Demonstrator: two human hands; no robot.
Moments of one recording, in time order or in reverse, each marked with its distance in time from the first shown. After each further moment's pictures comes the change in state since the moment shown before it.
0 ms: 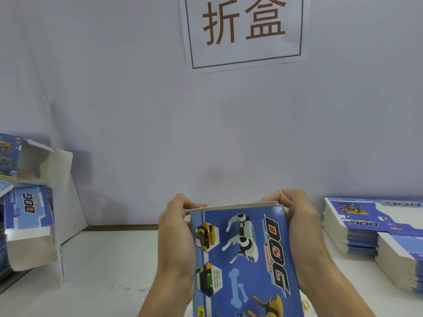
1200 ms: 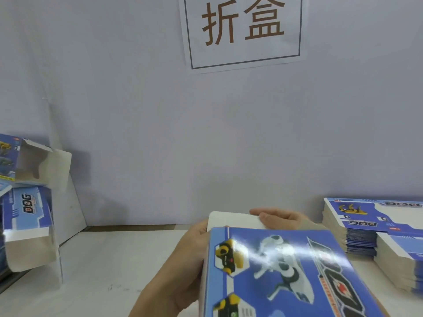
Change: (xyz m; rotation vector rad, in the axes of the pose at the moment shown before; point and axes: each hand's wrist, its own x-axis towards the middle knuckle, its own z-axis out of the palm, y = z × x) left_hand 0.006 -0.011 -0.006 0.277 -0.438 -0.196; right_hand 0.031 0.004 -0.036 -0.196 -0.135 0.223
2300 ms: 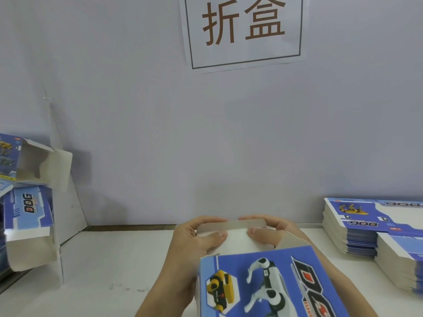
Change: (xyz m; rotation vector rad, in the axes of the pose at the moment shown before) left_hand 0.006 -0.006 -0.001 -0.139 0.283 0.024; right_hand 0.002 0.016 0.010 0.041 -0.227 -0.035
